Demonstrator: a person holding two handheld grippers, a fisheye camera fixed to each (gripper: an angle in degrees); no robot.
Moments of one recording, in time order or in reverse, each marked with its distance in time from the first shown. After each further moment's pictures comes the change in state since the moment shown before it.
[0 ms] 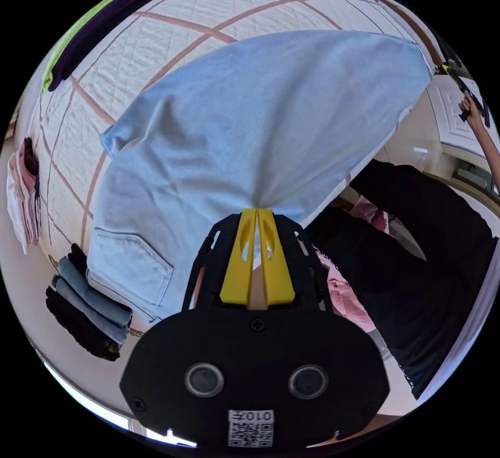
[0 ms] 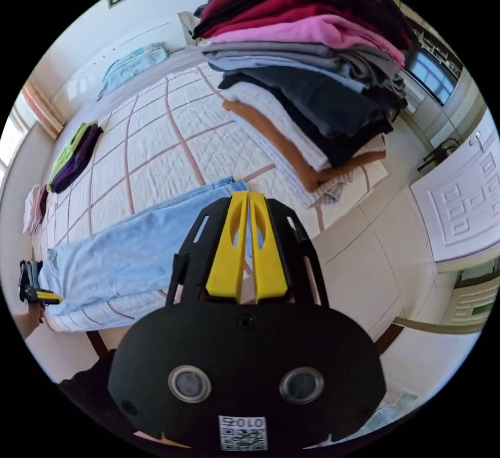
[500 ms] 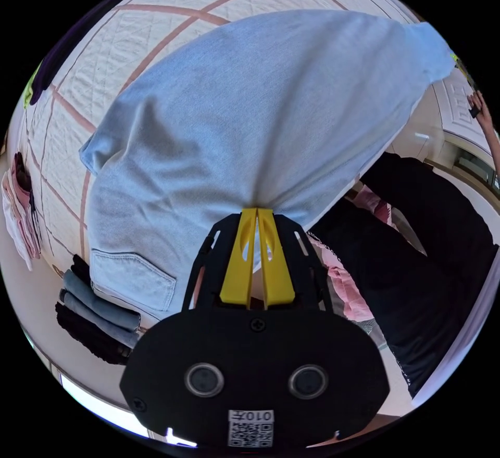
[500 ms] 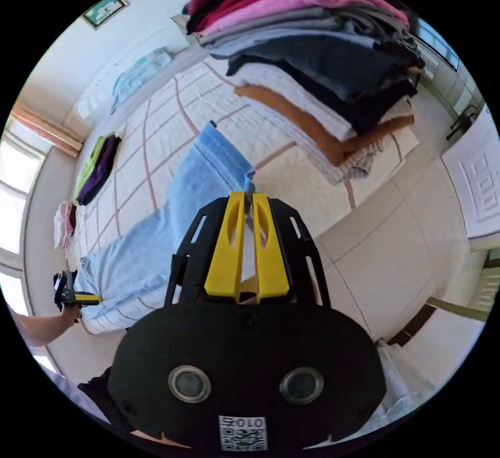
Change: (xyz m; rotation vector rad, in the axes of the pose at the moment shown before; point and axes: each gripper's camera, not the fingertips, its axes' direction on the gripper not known) left arm 0.008 -0.065 0.159 -0.114 0.006 0.076; right arm 0.088 0.046 -0.002 -0.269 -0.049 0.252
